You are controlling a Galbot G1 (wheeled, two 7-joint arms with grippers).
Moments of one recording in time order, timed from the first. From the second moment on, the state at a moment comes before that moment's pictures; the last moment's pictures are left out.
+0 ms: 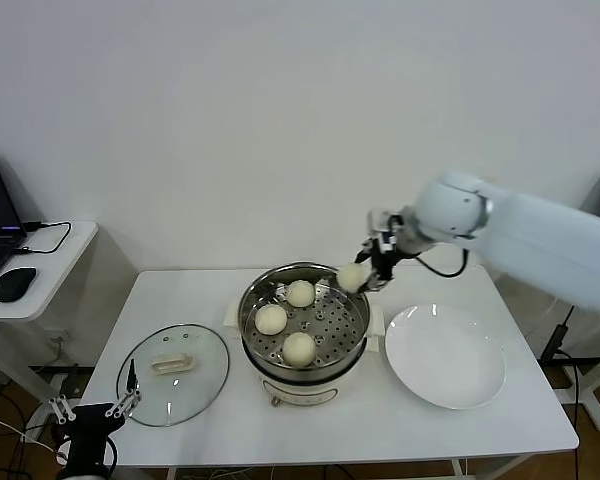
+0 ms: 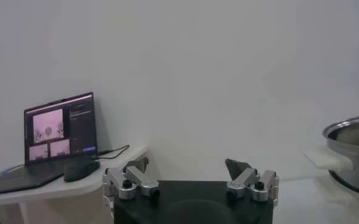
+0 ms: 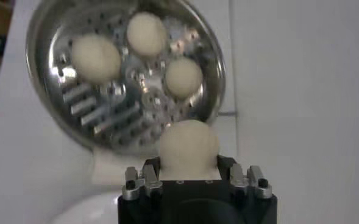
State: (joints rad) left arm 1.82 -1.31 -0.73 -2.16 -0.10 -0.12 -0.23; right arm 0.53 0.82 -1.16 1.58 0.45 -0.62 -0.85
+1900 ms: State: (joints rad) left arm 1.78 -1.30 -0.70 -2.13 -0.14 -0.09 -0.23; right arm -0.15 0.68 -0.58 1.76 0.53 -0.46 -0.26
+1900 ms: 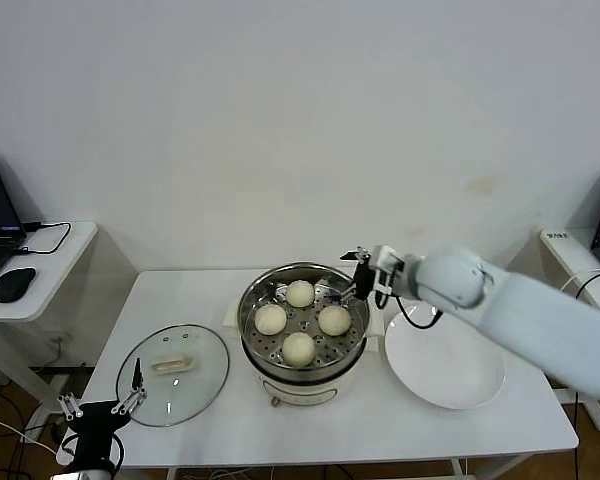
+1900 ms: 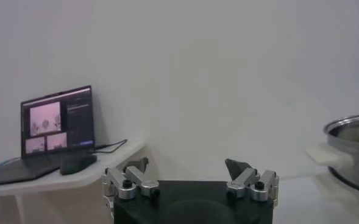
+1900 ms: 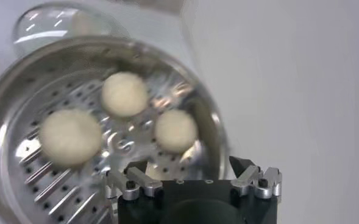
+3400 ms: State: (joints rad) left arm 1.60 -1.13 -0.61 -1.81 1.15 -0.06 -0.16; right arm -1.67 1.45 0.87 1.86 0.12 0.17 -0.16
